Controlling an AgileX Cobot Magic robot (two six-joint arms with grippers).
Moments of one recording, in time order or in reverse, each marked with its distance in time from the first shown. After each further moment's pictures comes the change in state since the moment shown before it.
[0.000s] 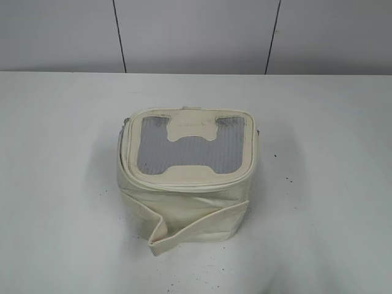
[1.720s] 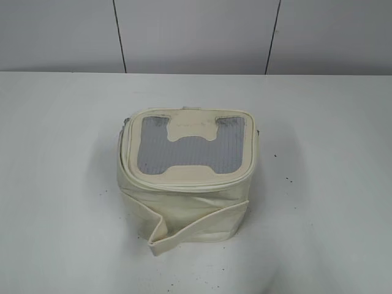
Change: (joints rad) left arm -0.011 0.000 0.000 0.004 0.000 0.000; right arm 0.000 0.060 -0.014 0.003 -0.027 0.000
